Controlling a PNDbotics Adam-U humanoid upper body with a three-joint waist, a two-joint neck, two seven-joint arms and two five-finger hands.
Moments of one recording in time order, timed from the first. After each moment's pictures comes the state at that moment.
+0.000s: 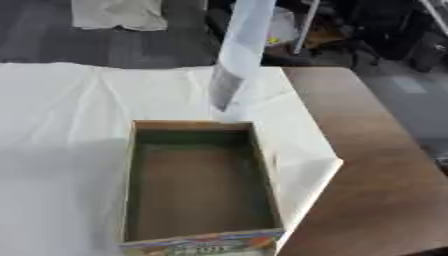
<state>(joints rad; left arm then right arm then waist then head) -0.26 0.66 0.10 -1.89 0.52 0.03 0.32 -0.73 -1.16 0.03 -1.99 -0.44 0.15 0.21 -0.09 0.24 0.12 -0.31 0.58</state>
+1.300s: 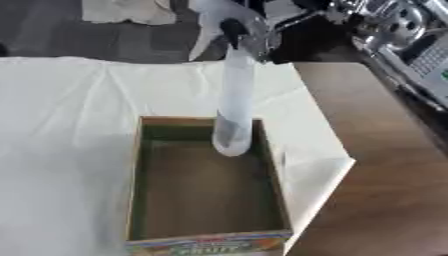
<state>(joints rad) -0.27 0.64 0.10 -1.90 0.50 0.03 0.32 -0.64 -1.11 0.14 -1.99 -0.25 0.11 0.23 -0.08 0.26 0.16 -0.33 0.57</state>
